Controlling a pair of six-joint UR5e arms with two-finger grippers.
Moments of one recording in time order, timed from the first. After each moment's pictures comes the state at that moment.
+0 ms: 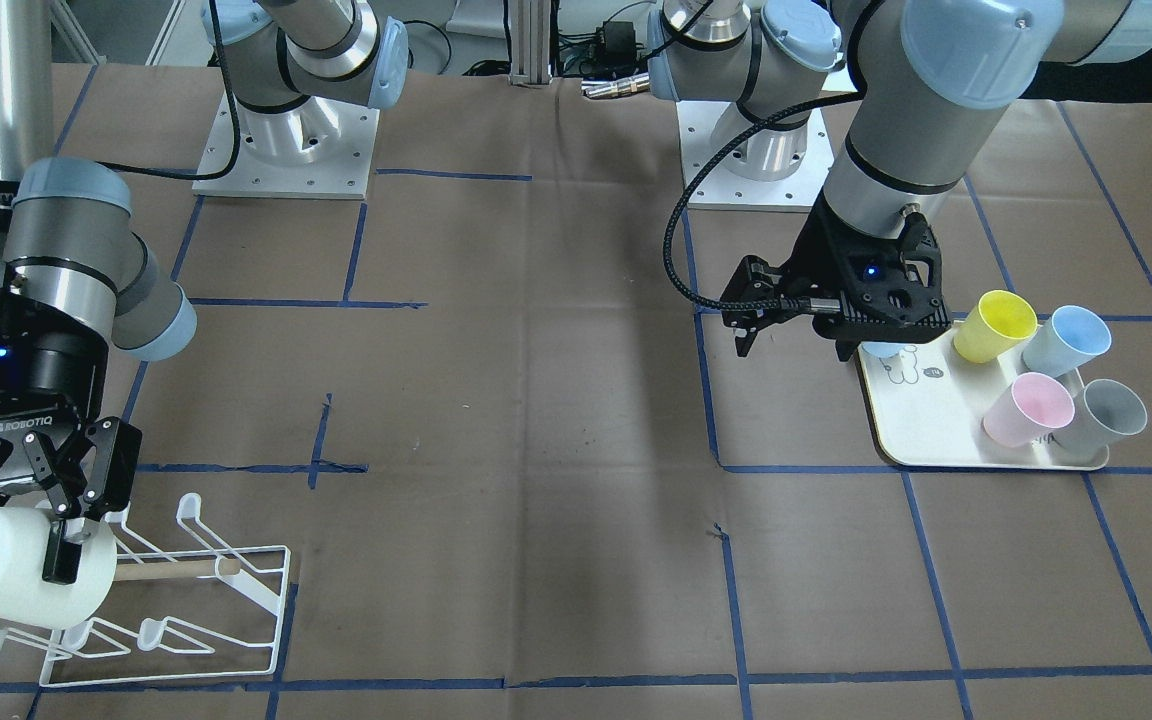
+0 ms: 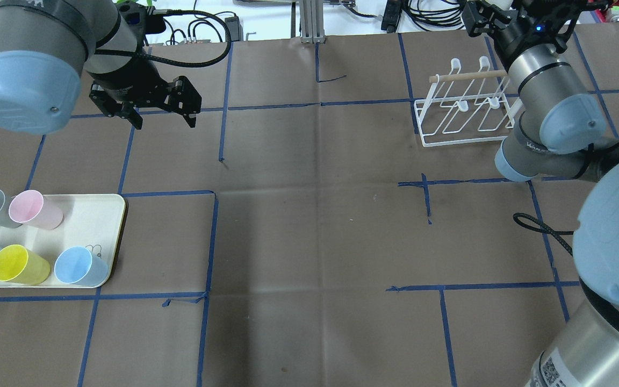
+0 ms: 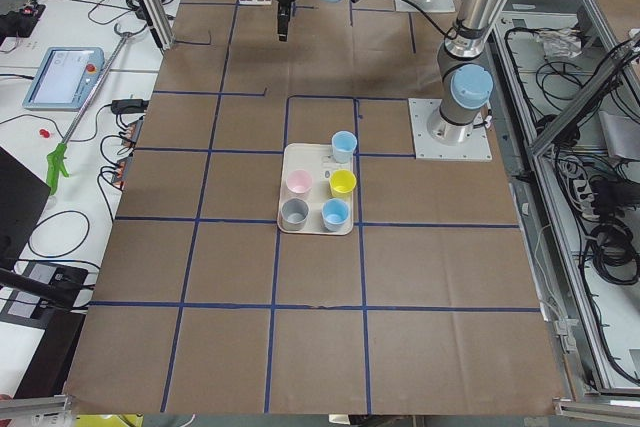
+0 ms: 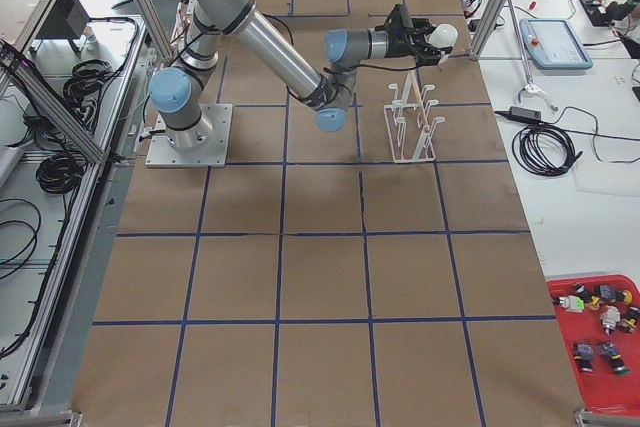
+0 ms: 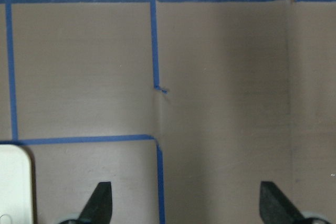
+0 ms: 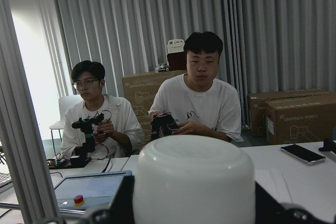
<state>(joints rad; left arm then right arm) -1.56 -1.66 -1.60 -1.40 1.57 0.03 1.33 -1.02 1.88 -3.98 -1.20 0.11</state>
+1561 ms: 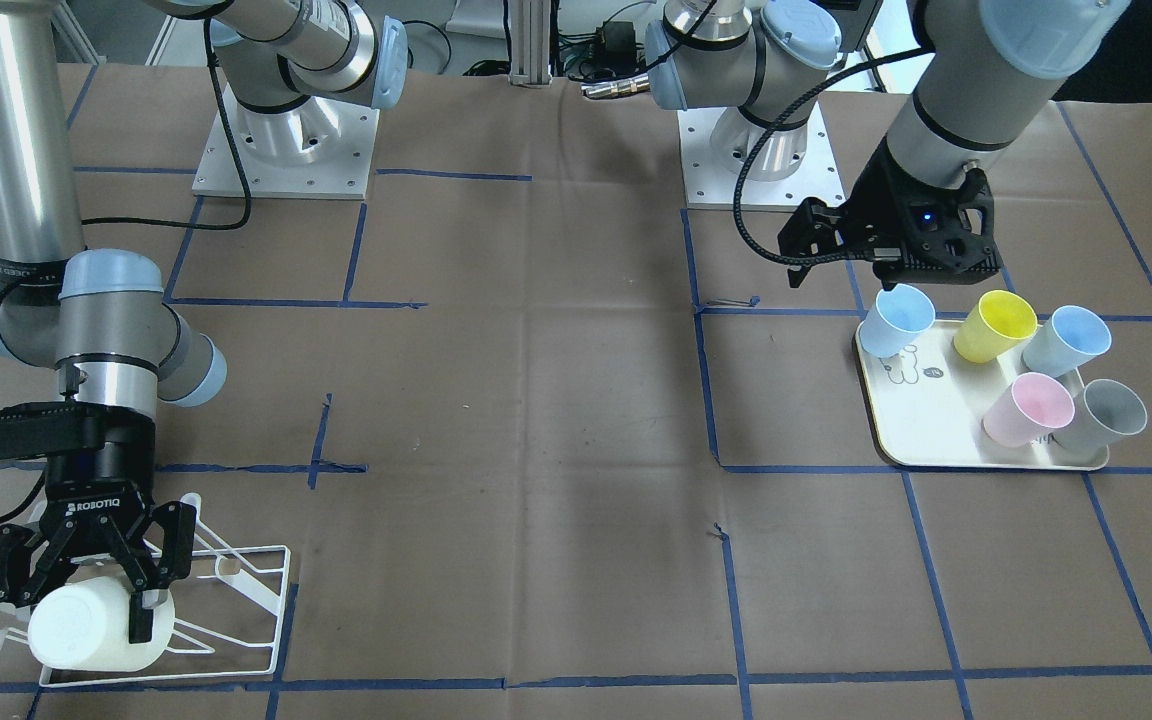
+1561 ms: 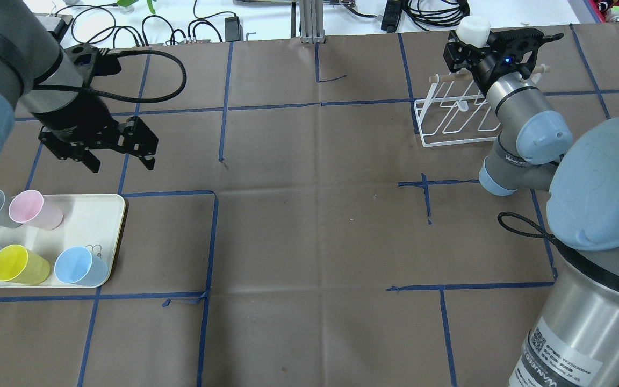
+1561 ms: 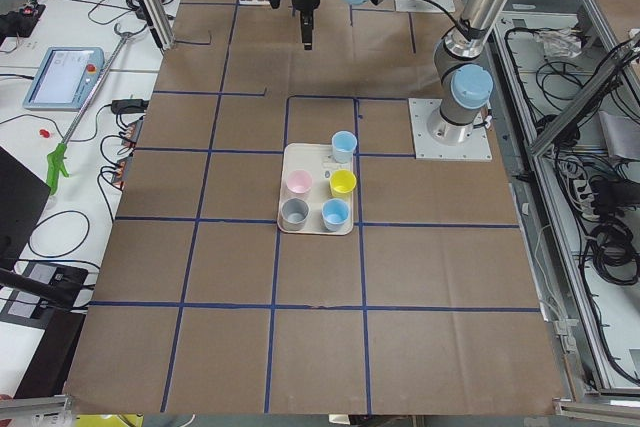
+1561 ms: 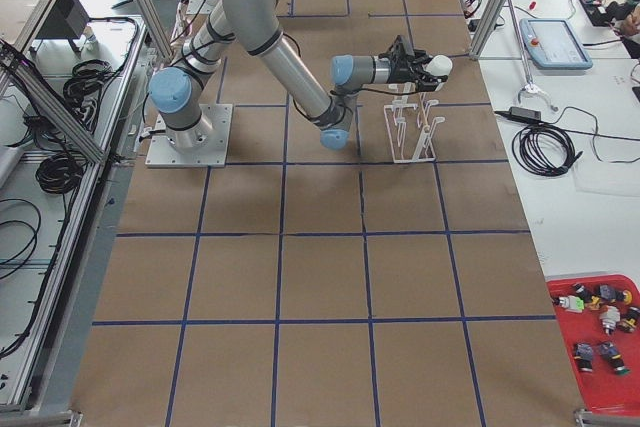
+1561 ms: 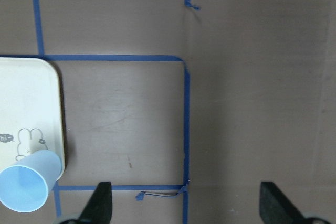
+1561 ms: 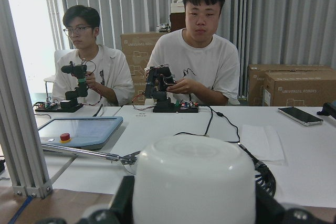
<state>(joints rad) -1.38 -1.52 -1.75 -1.51 1.57 0.19 1.34 -0.89 1.87 -3.94 -1.19 -0.03</state>
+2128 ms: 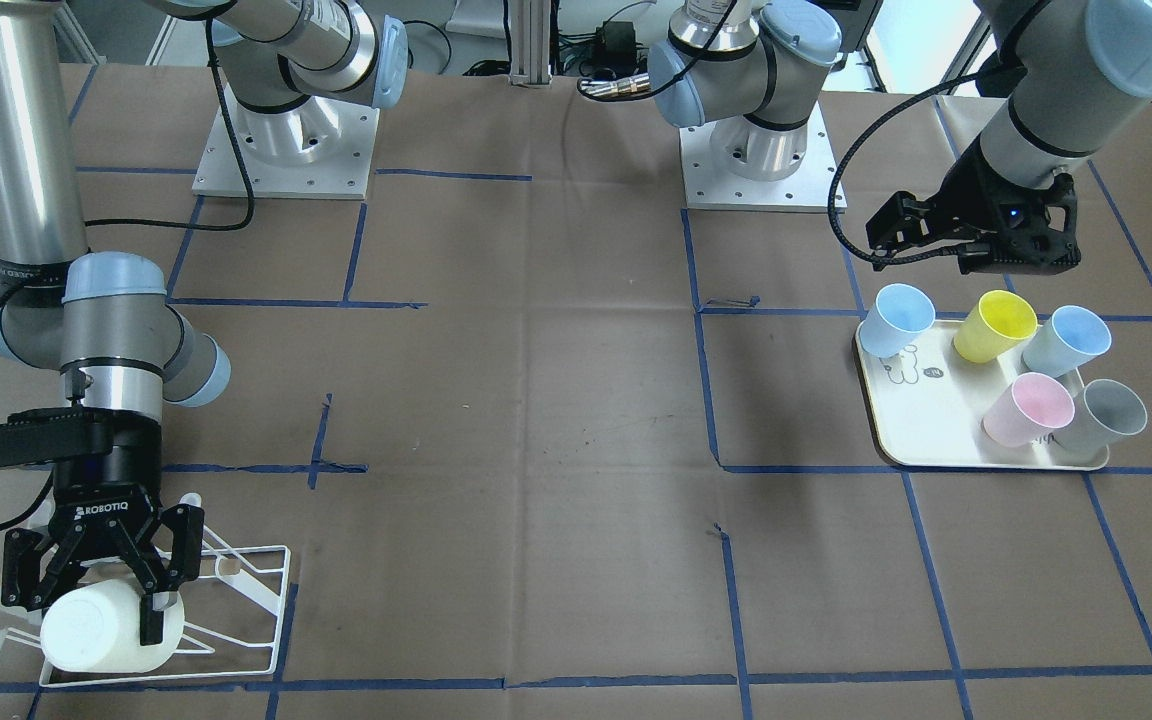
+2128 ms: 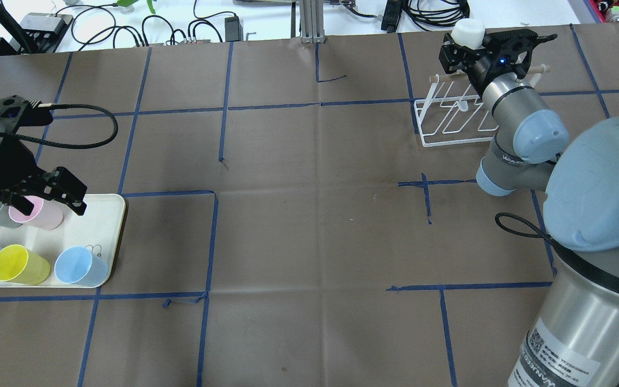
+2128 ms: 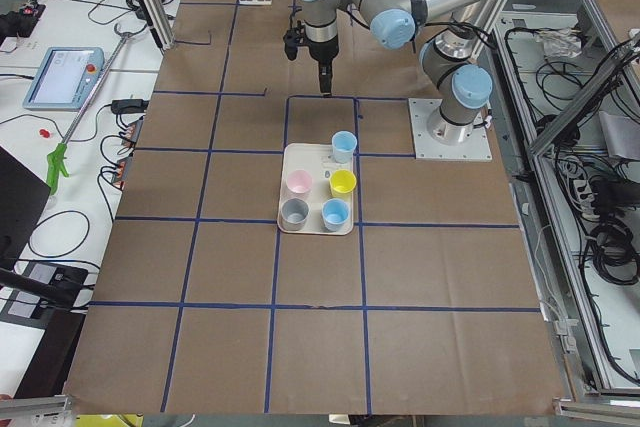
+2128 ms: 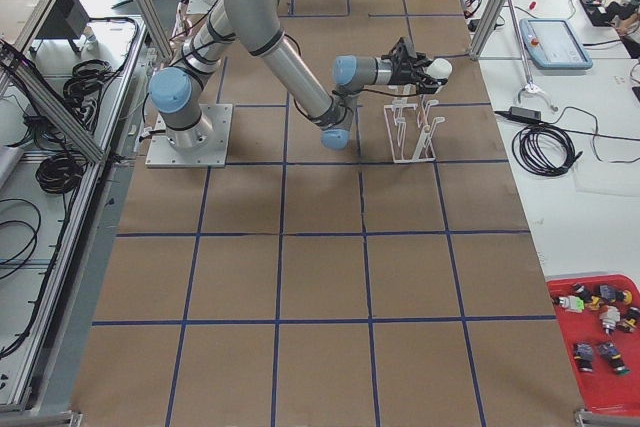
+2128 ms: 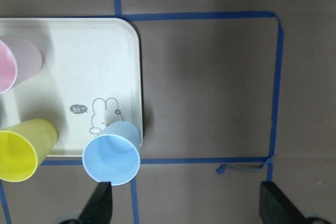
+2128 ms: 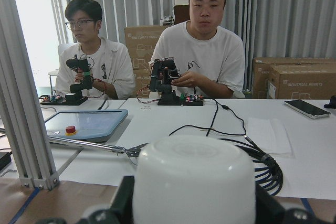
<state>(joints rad) -1.13 -1.43 -1.92 -1.49 1.65 0.46 1.35 -0.88 1.87 -3.93 -1.19 -0.03</state>
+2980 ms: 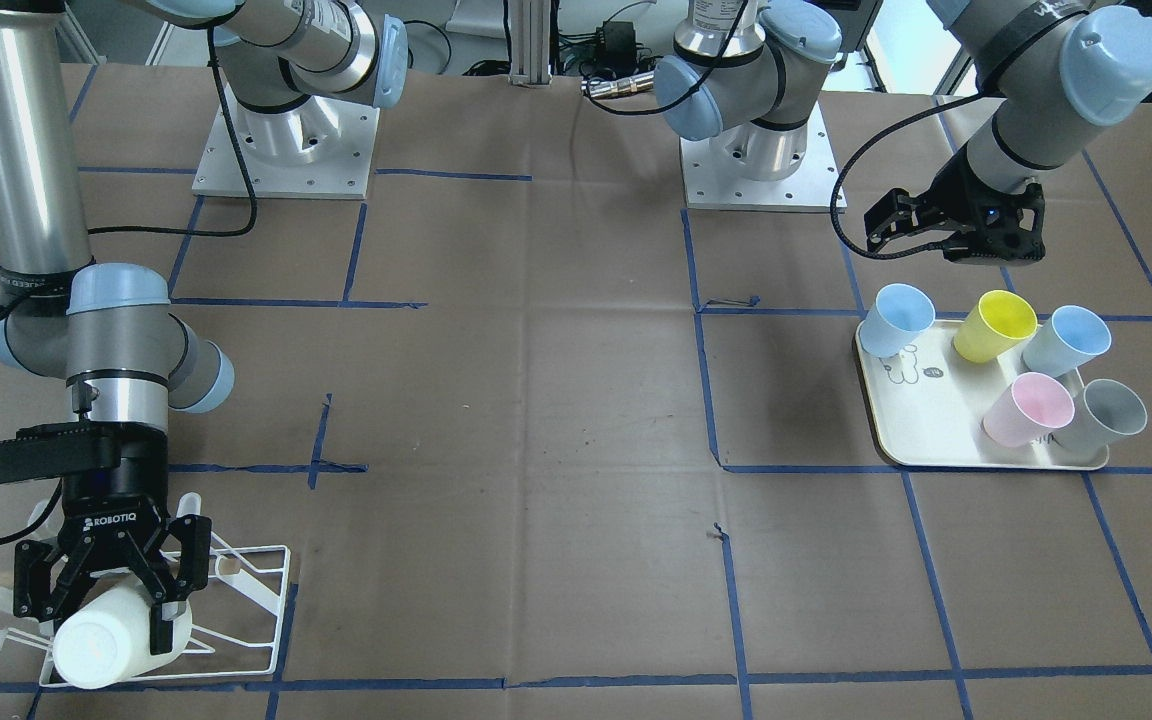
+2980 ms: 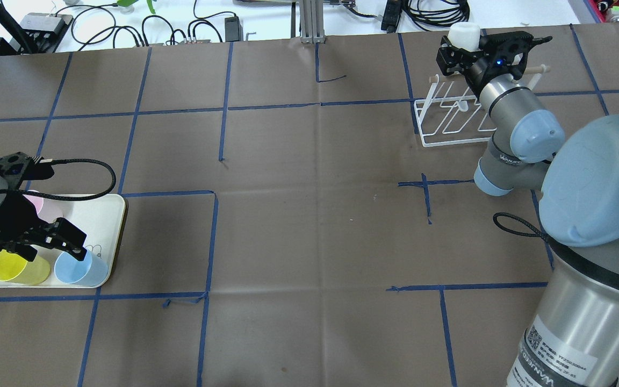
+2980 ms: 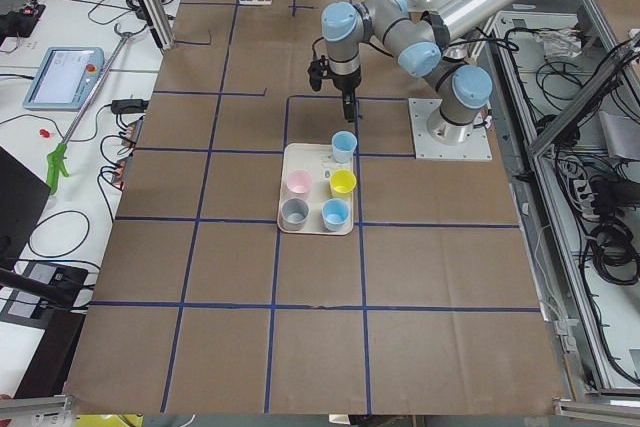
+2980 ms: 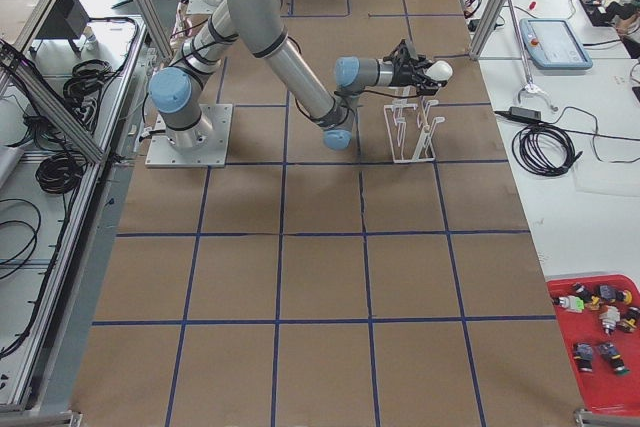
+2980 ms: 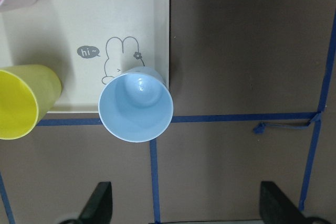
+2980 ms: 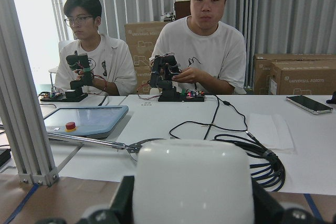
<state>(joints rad) -1.05 -1.38 -2.12 -1.37 1.65 0.53 1.35 -0.86 1.84 -3.92 -1.19 -0.03</state>
